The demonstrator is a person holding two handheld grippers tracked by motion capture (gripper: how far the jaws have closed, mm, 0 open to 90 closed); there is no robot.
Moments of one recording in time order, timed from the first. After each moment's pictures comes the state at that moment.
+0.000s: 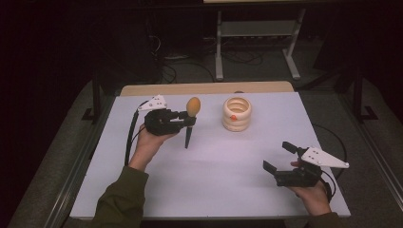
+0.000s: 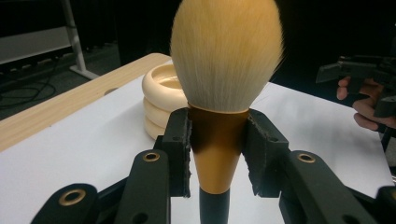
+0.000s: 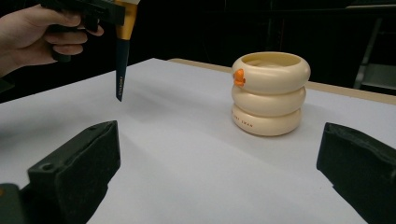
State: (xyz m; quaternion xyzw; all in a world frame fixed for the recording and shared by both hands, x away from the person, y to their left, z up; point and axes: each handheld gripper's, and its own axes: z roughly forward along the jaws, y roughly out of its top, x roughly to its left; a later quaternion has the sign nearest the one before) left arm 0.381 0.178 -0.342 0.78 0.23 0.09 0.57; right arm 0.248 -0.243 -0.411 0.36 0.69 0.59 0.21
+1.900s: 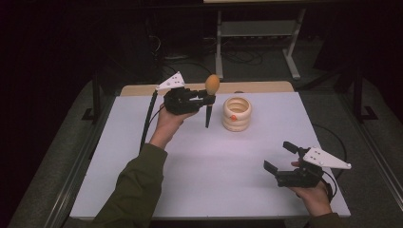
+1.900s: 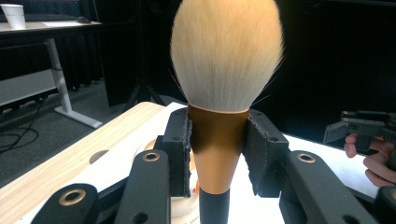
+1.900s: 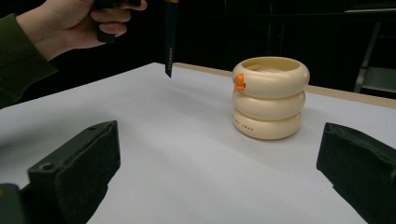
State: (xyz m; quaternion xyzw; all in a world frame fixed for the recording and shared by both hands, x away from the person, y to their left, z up) left arm 0.427 0.126 -0.314 0.76 0.18 0.08 0.62; right arm 0.246 -0.244 -0.409 0.36 0.69 0.59 0.22
